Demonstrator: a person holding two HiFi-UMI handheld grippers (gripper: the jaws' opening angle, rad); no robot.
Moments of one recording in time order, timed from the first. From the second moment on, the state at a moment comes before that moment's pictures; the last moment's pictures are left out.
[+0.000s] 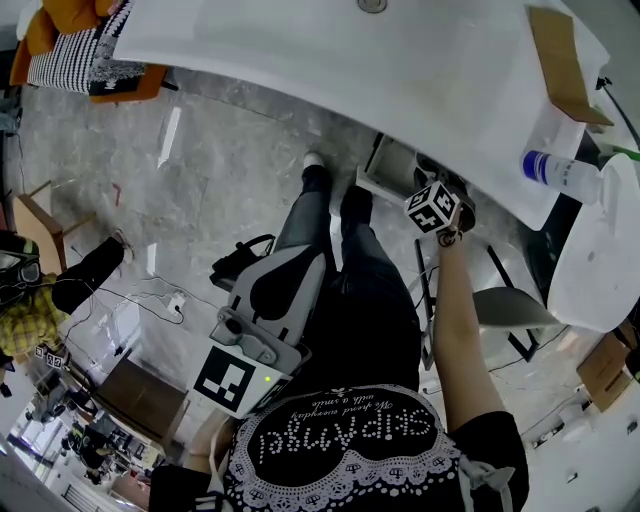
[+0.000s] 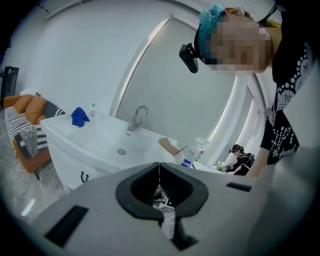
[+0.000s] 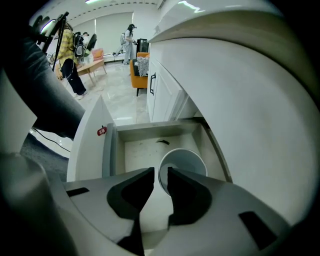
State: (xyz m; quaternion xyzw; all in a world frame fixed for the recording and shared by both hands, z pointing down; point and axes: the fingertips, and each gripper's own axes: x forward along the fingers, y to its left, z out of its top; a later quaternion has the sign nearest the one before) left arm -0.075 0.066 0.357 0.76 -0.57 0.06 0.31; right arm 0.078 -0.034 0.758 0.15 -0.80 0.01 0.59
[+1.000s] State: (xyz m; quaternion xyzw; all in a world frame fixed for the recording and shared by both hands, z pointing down) left arm -0.074 0.049 0.341 0.77 -0.57 0.03 0.29; right arm 0.070 -0.044 0.633 0.33 -0.87 0.16 0.33
